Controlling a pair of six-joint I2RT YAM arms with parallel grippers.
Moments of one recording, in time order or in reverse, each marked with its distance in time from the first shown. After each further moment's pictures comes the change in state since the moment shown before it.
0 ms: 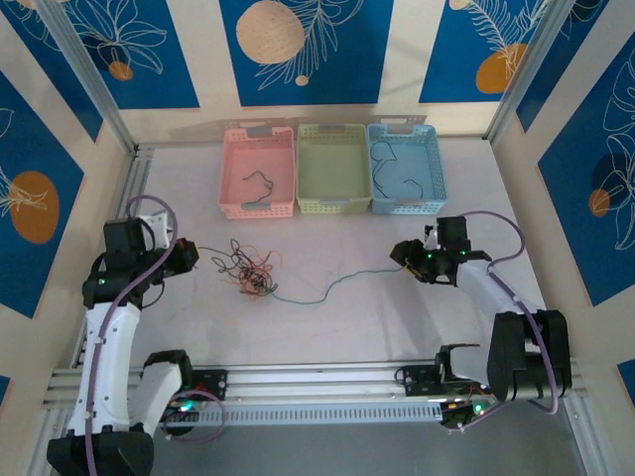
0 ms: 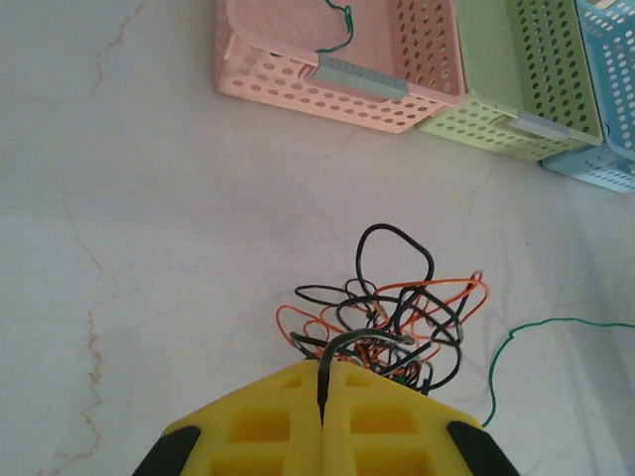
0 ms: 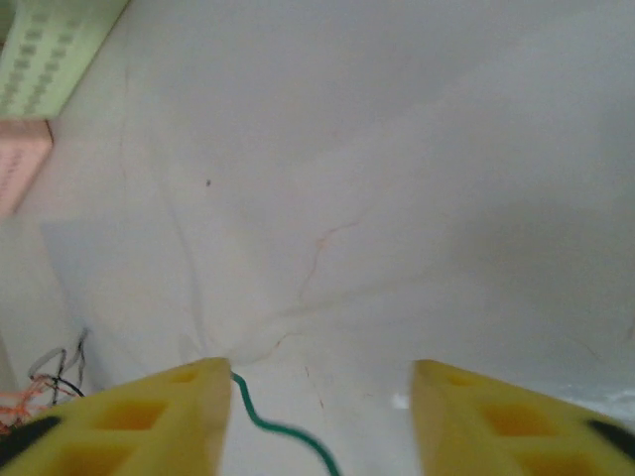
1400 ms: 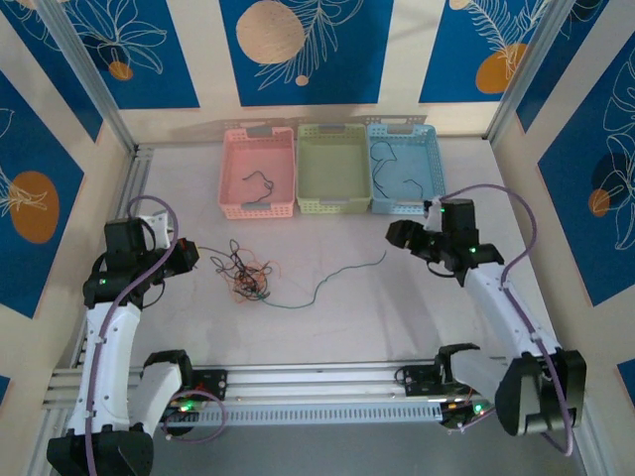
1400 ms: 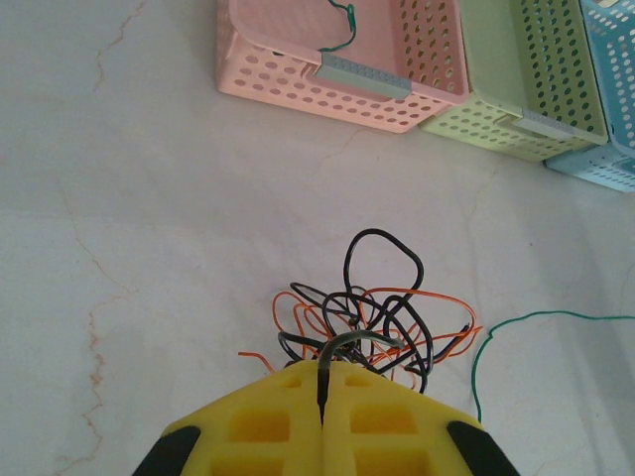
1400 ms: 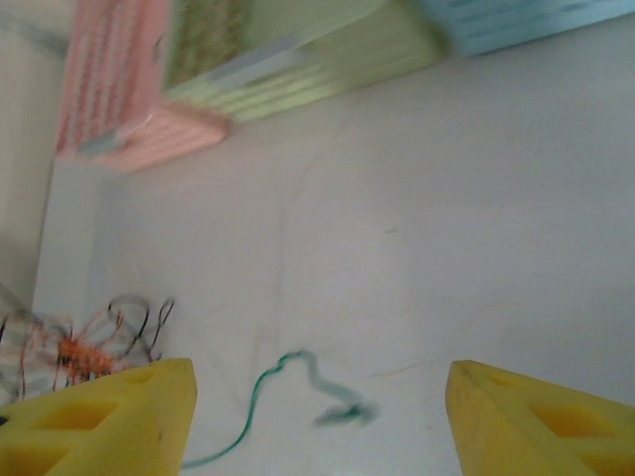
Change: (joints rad) left arm -0.003 0.000 -0.006 0.010 -0.005 0.000; right arm 0.201 -0.182 0.151 -0.065 0.044 -0.147
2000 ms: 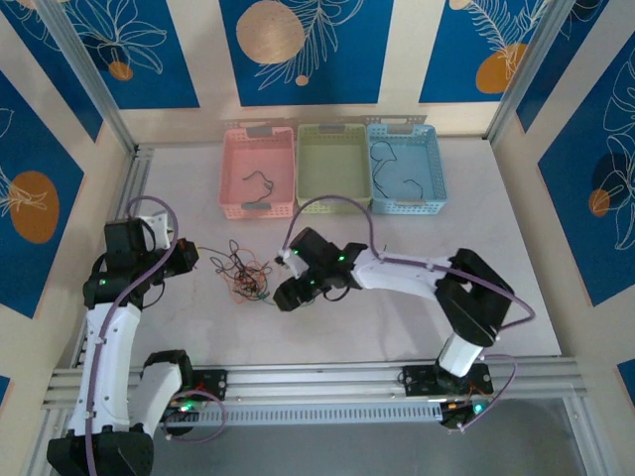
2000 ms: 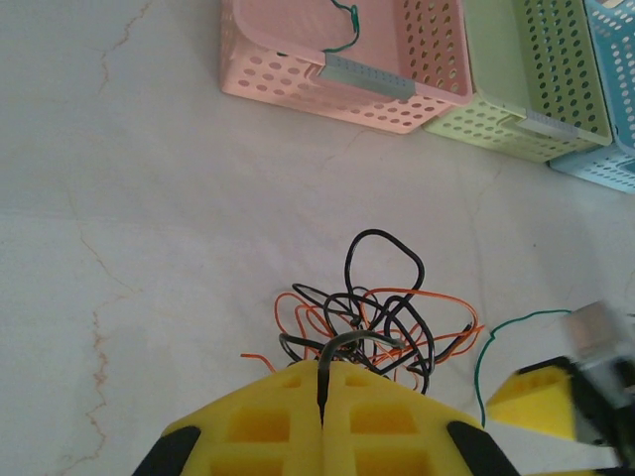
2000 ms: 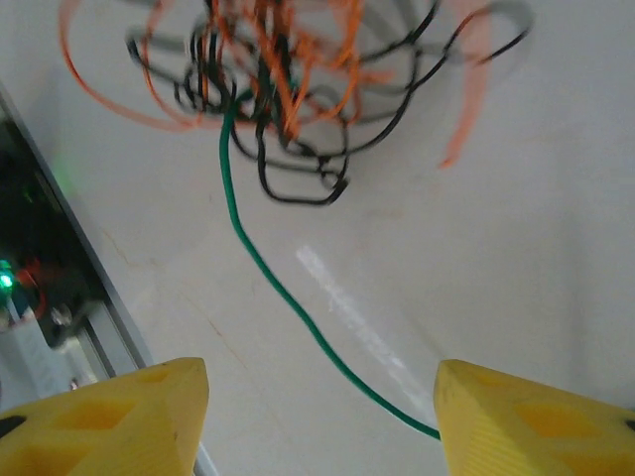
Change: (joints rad) left arm 0.000 -0.003 -0.002 0.000 -0.007 0.000; right arm 0.724 0.655 0.314 0.069 0.045 -0.167
